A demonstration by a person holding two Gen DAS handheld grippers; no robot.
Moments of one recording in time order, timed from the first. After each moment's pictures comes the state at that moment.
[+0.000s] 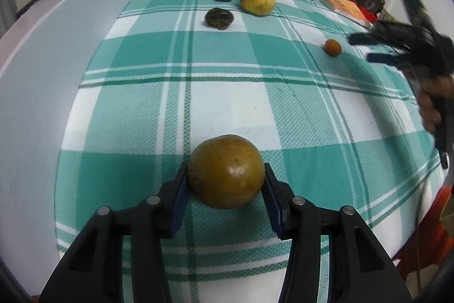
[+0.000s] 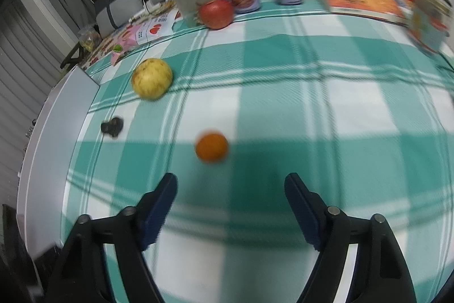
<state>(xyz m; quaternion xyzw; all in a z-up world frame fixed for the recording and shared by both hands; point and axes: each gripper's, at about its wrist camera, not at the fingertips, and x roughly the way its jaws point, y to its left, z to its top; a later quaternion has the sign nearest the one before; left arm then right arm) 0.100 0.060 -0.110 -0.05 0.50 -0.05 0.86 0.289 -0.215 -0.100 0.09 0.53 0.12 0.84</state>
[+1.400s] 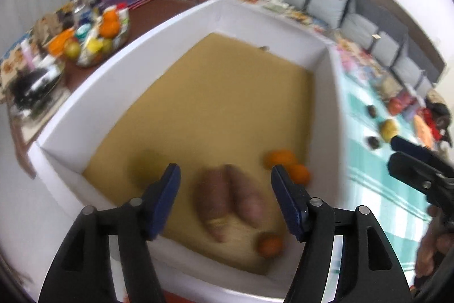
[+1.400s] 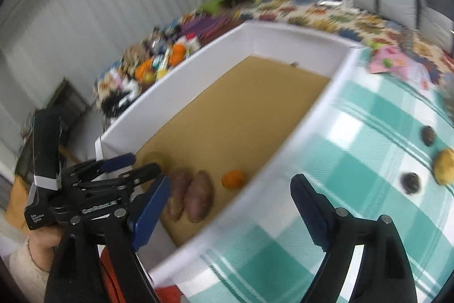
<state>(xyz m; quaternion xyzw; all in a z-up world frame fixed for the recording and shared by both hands) 0.045 0.316 -0.009 -0.19 0.43 0.16 0.87 0.168 0.116 0.004 -0.04 0.44 0.42 0.79</state>
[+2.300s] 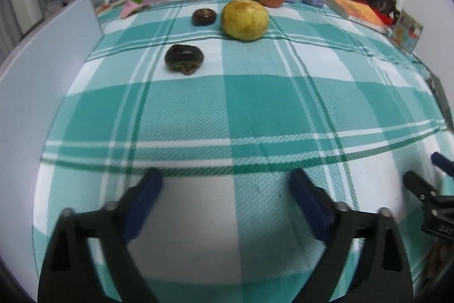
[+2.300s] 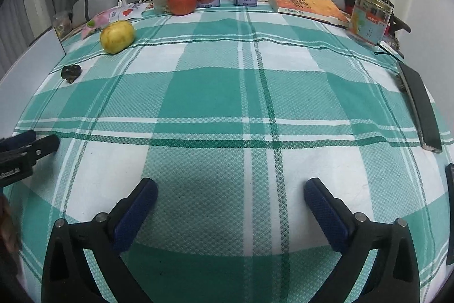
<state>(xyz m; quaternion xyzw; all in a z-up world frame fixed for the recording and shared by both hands) 0.191 -0.002 -0.129 0.01 0.46 -0.01 0.89 0.166 -0.246 -0.137 -0.01 0.46 0.00 0.89</state>
